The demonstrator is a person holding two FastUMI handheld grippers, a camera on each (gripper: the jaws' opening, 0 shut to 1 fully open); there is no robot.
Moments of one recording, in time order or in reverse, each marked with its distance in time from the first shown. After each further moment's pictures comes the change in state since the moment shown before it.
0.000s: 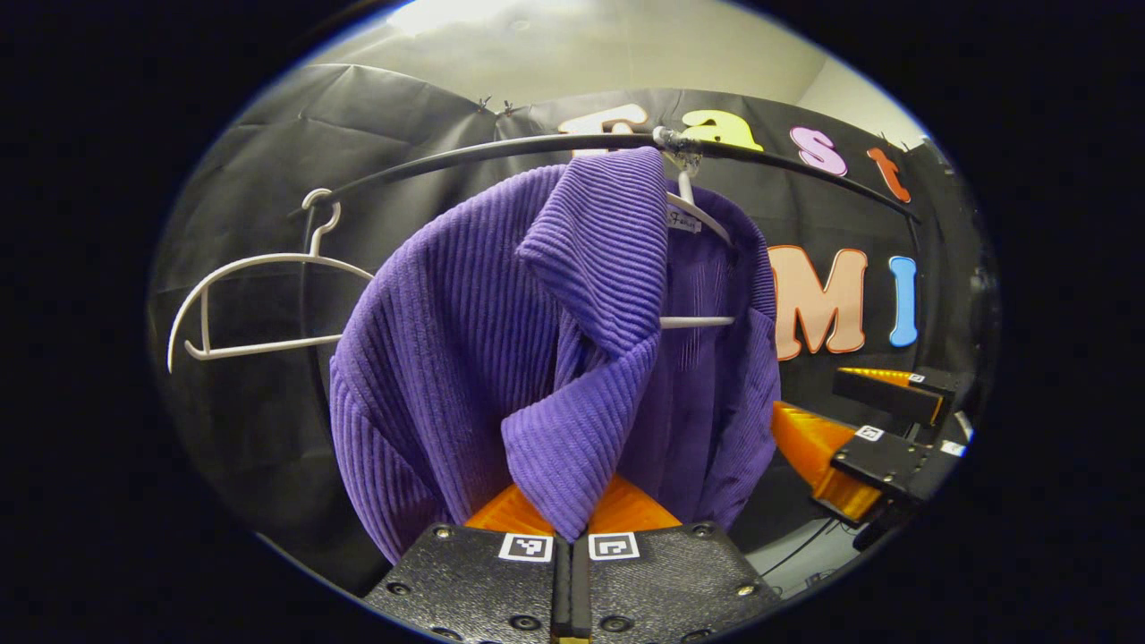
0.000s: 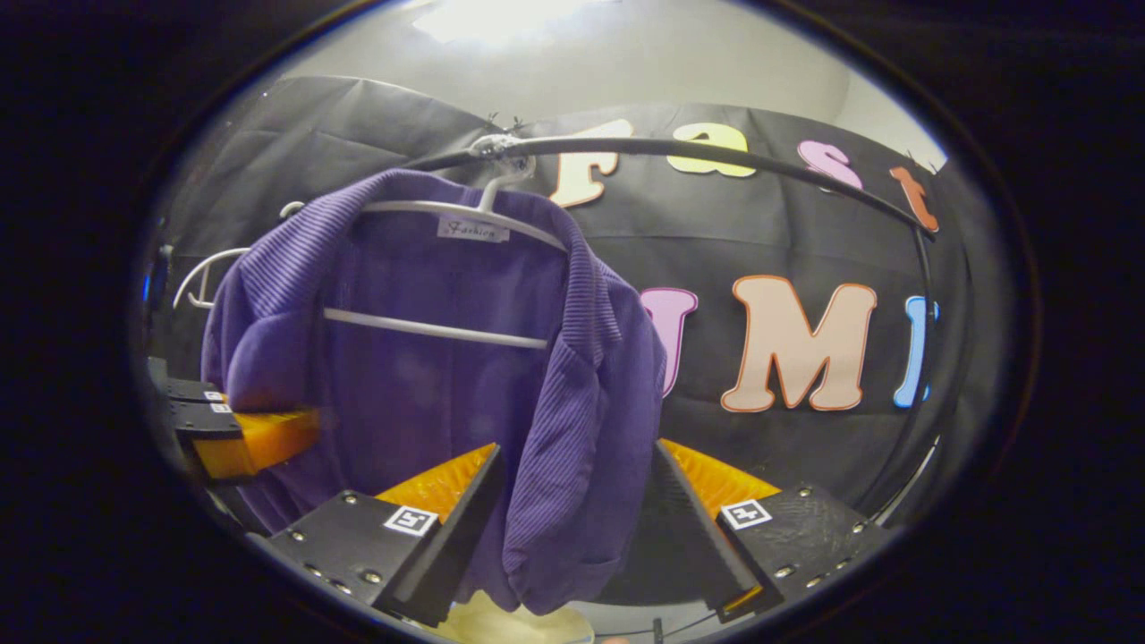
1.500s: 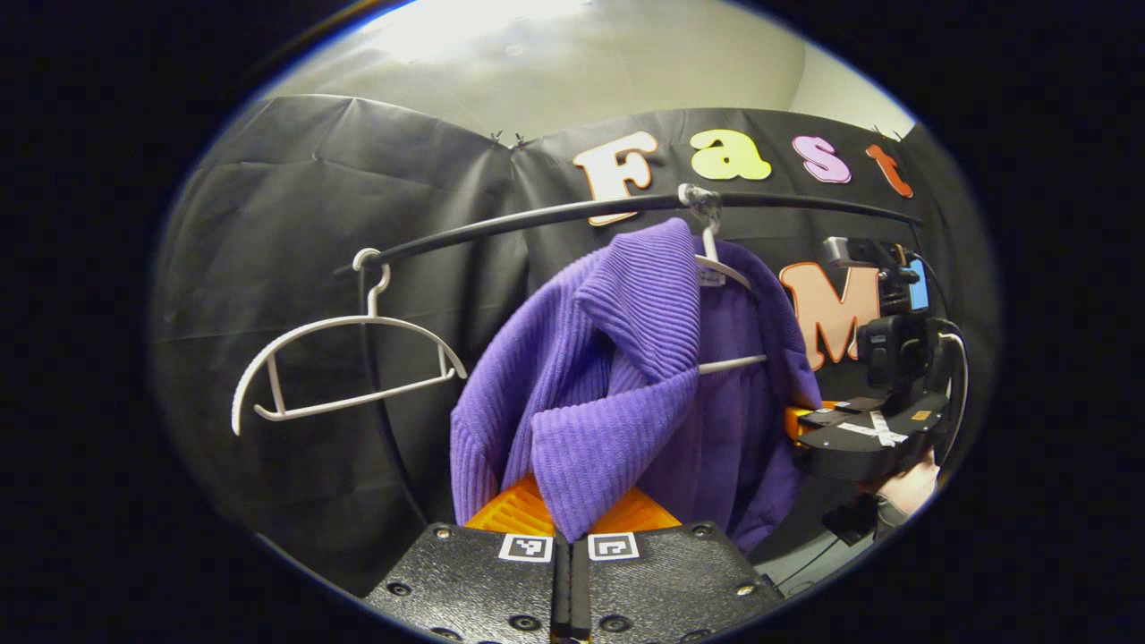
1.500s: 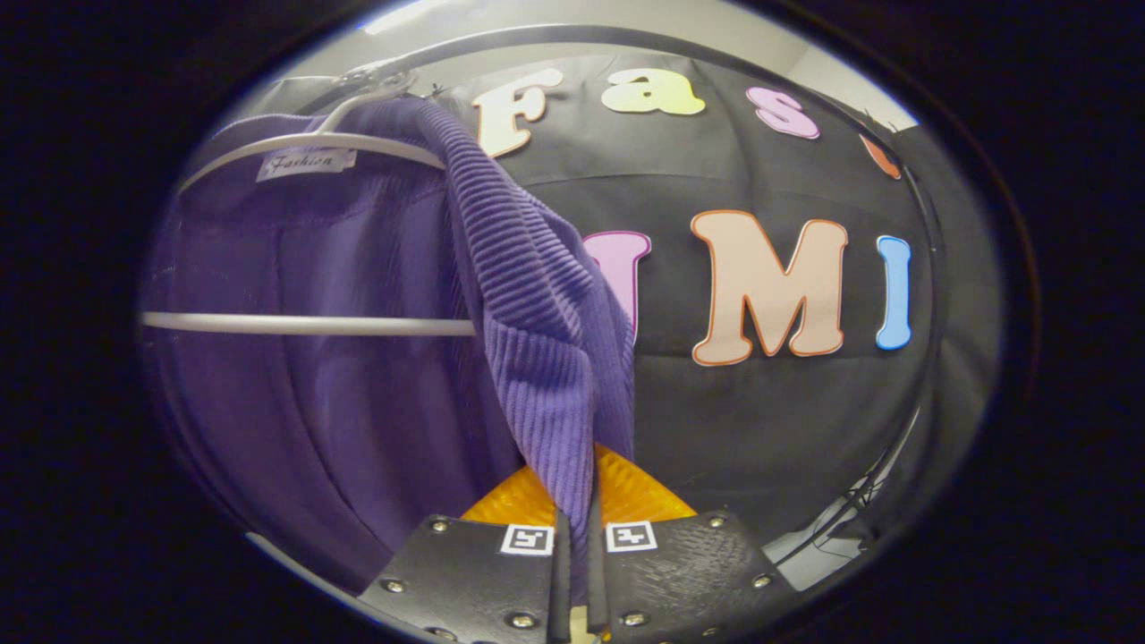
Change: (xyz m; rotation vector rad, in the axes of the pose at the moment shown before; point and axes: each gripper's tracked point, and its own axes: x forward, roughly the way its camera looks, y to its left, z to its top) left arm -0.041 0.041 0.046 0.065 -0.089 0.140; right arm 0.068 -0.040 -0.028 0.108 0.131 -0.182
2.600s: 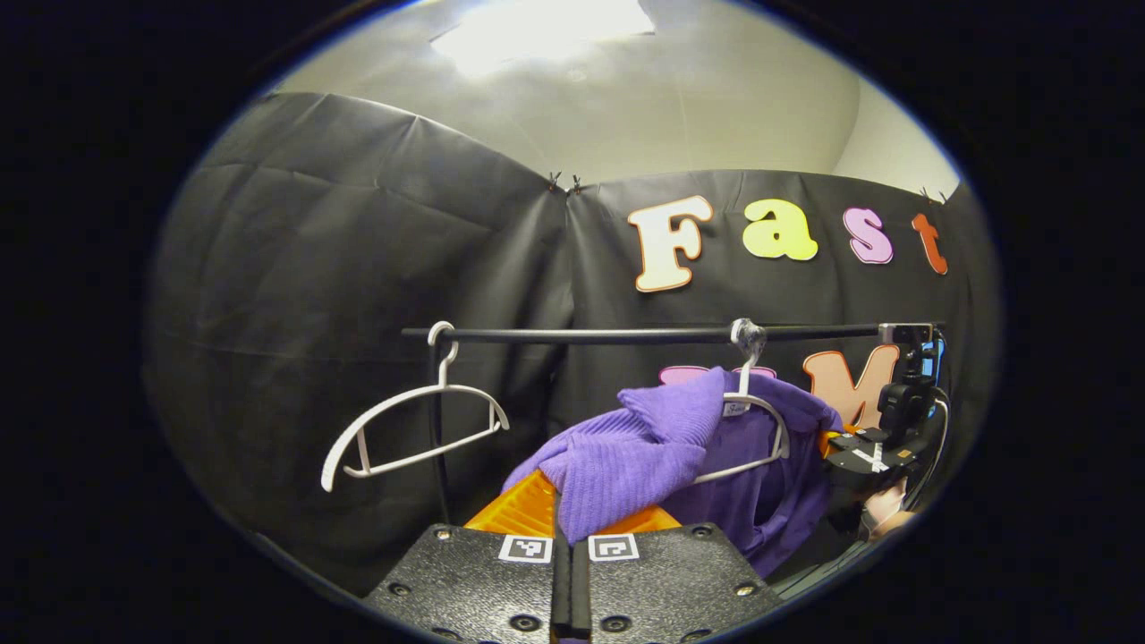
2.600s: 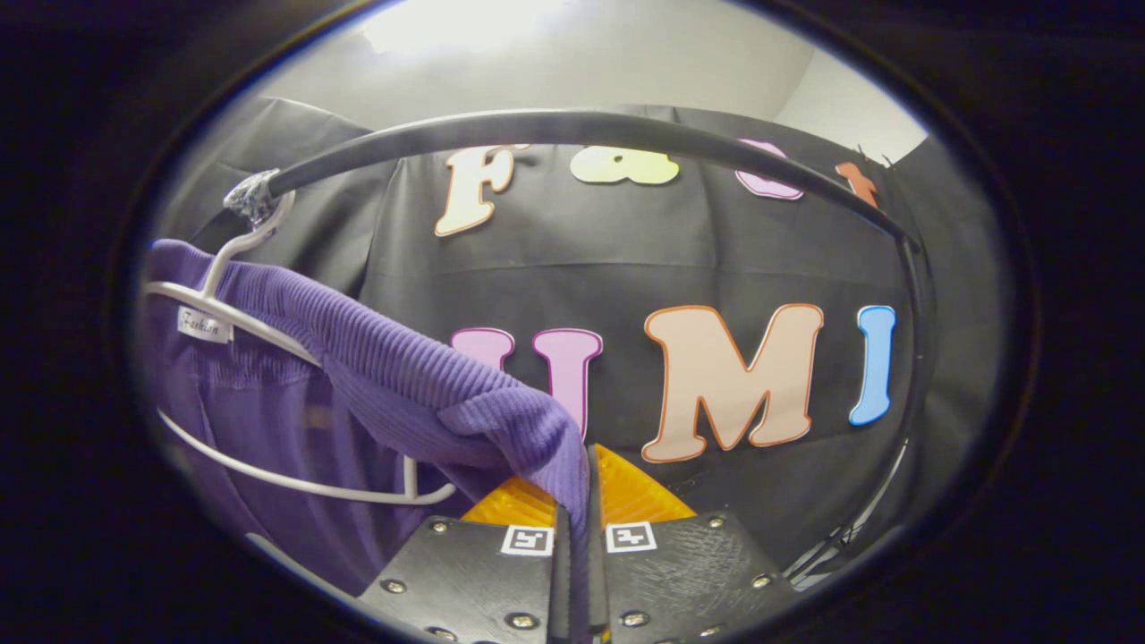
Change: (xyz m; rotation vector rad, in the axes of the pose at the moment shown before) left arm -0.043 0.038 0.104 -0.138 -0.101 0.073; right arm 0.025 -0.063 0.110 -0.024 -0.230 -0.030
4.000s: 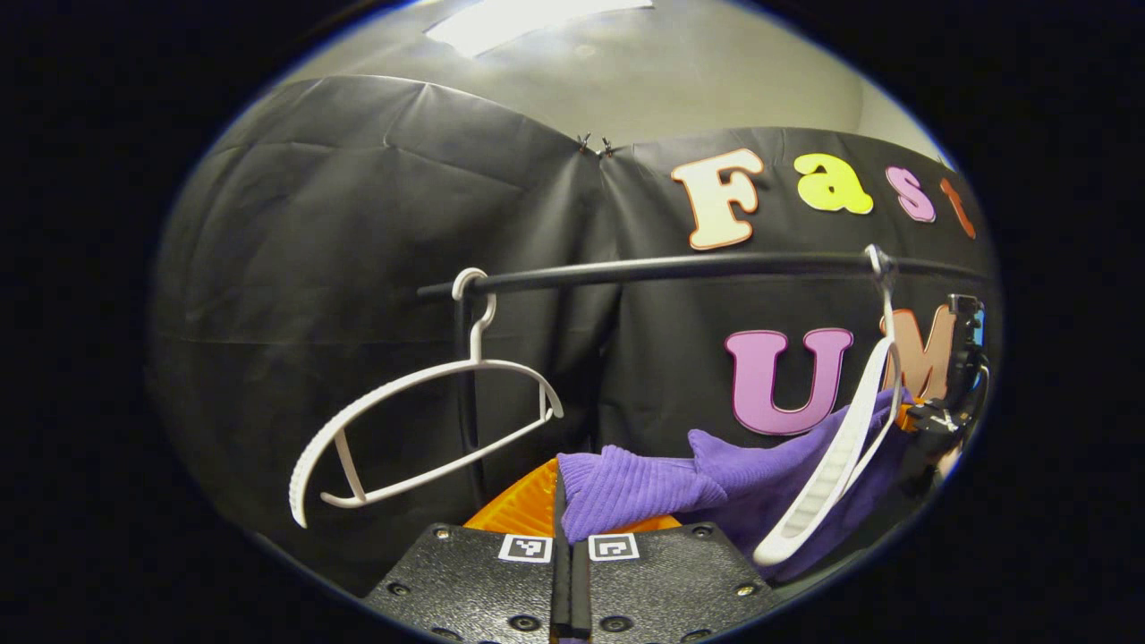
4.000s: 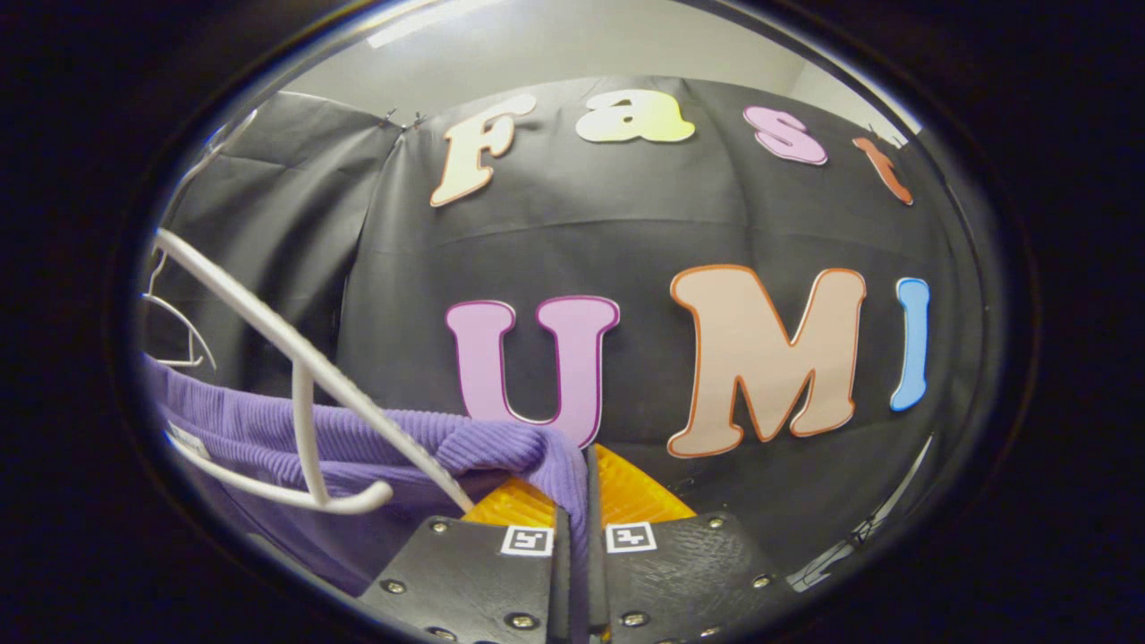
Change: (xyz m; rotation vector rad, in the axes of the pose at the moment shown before) left arm 0.095 0.077 -0.069 0.075 0.079 0.108; right arm 0.068 0.007 -0.058 0.006 0.070 0.044
